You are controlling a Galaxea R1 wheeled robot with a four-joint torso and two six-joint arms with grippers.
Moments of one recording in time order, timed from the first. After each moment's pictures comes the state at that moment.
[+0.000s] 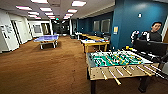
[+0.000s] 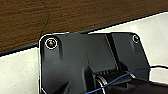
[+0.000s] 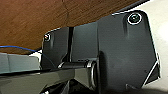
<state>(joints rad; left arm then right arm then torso) 1.52 2.88 -2.54 0.06 -0.12 -0.13 -1.54 2.86 -2.41 0.02 0.06 -0.09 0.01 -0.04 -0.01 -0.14</state>
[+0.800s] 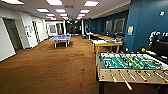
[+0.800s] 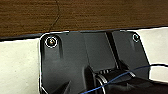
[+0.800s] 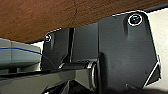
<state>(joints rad) 1.52 2.88 -2.54 0.06 -0.12 -0.13 -1.54 2.86 -2.41 0.02 0.06 -0.09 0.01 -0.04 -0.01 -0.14</state>
